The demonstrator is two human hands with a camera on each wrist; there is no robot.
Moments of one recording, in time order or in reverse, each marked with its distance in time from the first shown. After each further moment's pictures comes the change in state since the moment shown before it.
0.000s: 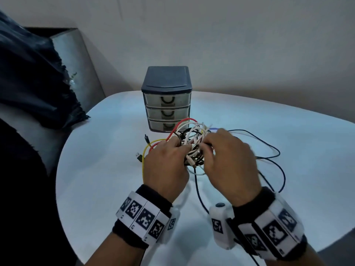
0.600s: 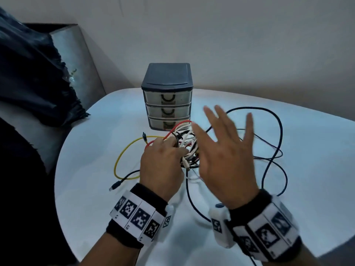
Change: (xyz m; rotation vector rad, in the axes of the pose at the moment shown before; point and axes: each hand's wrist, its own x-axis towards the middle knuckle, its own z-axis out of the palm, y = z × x) left_hand 0.002 -0.006 -0.001 0.030 -0.056 0.027; right_hand -0.001 0.003 0.004 -0.204 0.004 -0.168
